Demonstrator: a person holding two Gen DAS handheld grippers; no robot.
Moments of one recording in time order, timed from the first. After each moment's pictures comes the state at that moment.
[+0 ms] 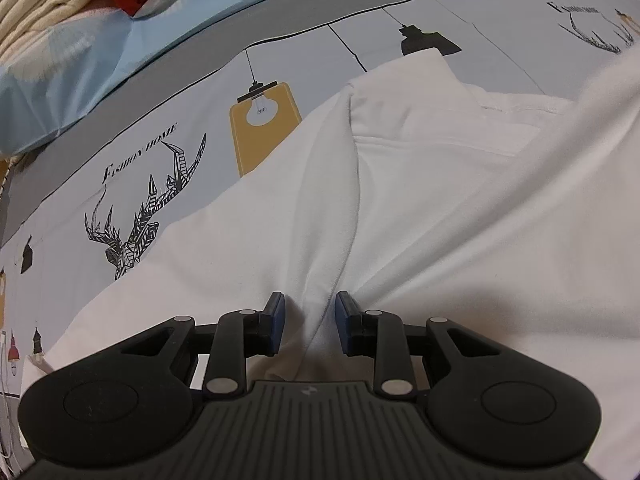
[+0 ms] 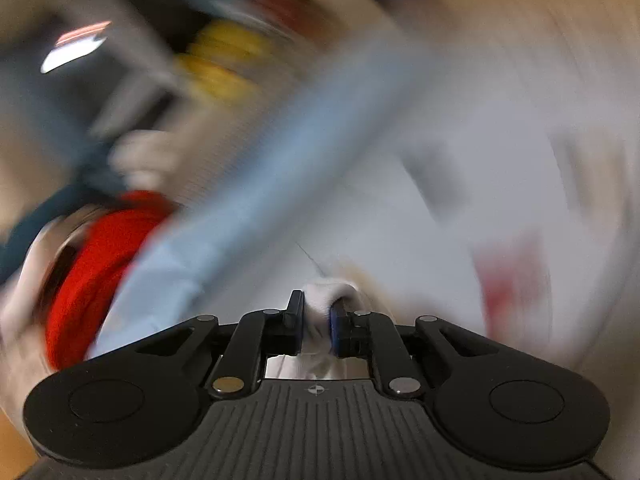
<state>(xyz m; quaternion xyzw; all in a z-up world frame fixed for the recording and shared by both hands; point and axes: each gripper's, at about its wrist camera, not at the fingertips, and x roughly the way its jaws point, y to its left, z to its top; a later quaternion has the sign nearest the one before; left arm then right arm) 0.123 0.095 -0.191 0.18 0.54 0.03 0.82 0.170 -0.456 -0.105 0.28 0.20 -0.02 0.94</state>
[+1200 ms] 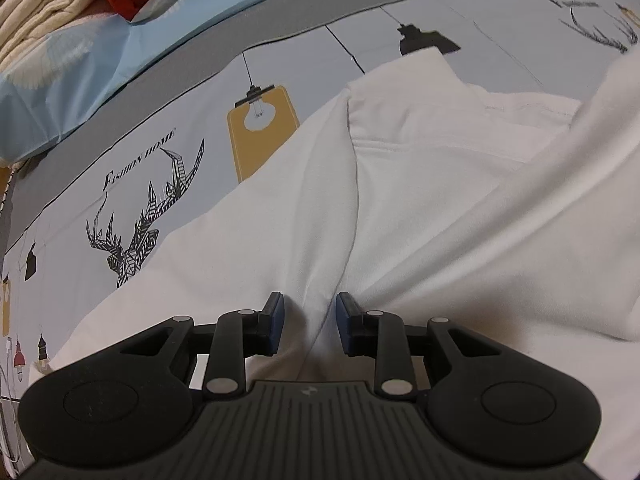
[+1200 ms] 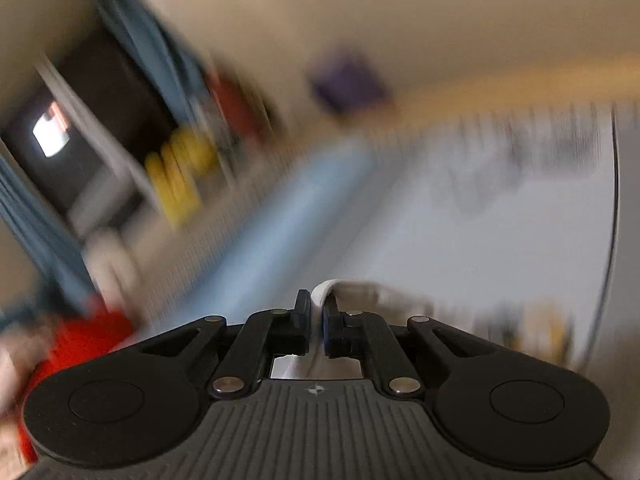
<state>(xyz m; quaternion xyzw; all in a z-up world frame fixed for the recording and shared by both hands) 0.125 0.090 -0.191 0.19 0.54 0.03 0.82 0.170 -0.584 -0.118 0.39 0.08 -0.14 0.90</state>
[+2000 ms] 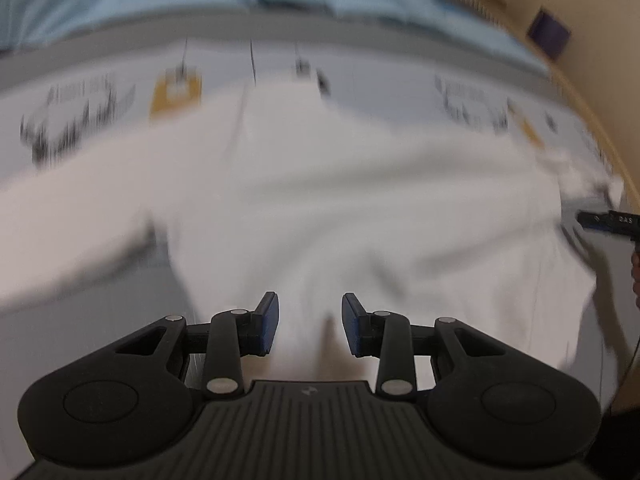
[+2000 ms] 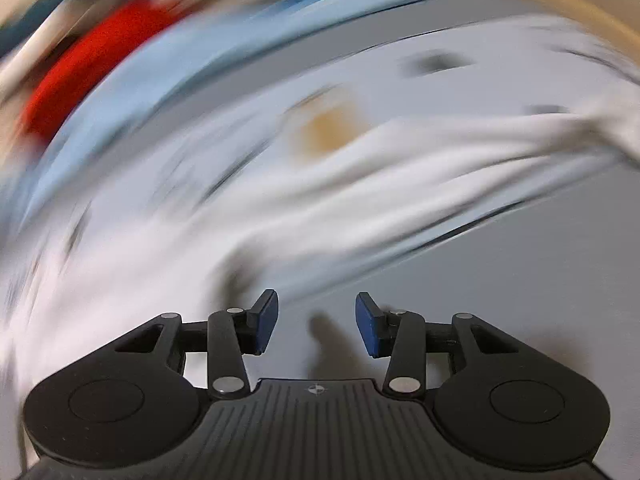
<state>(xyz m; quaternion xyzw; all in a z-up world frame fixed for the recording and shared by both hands) 0.012 0.063 -0.137 -0.05 0.54 -0.08 0.84 0.079 -0.412 -0.161 0.13 0.47 0.08 0.87</state>
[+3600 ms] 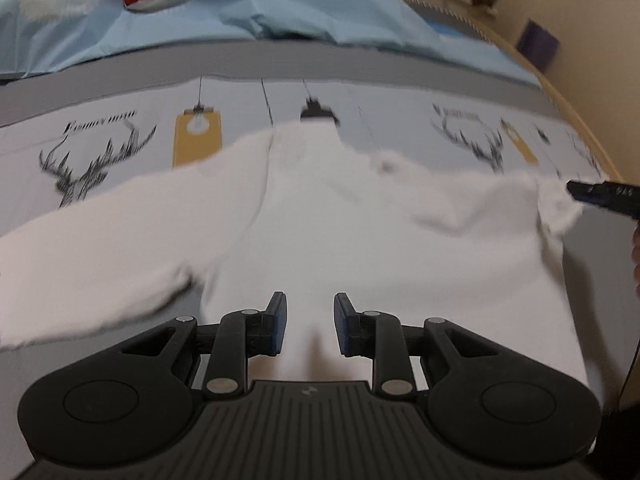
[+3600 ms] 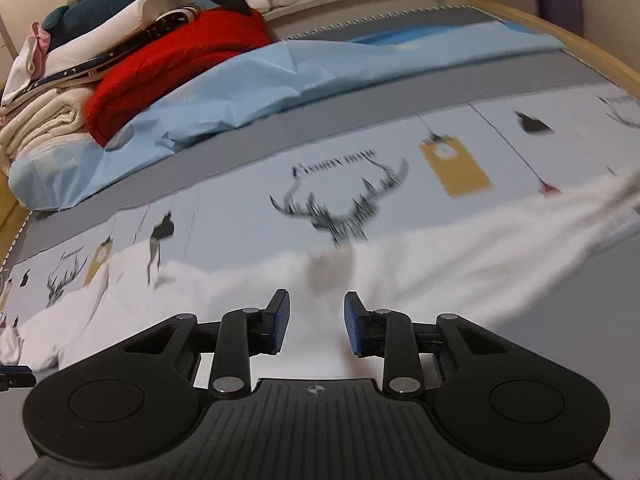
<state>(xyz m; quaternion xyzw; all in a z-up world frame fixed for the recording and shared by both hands) 0.054 0.094 -0.115 -0.04 0.49 -0.09 0.87 0.099 -0.336 -0.110 0.14 0.40 0.09 0.90</state>
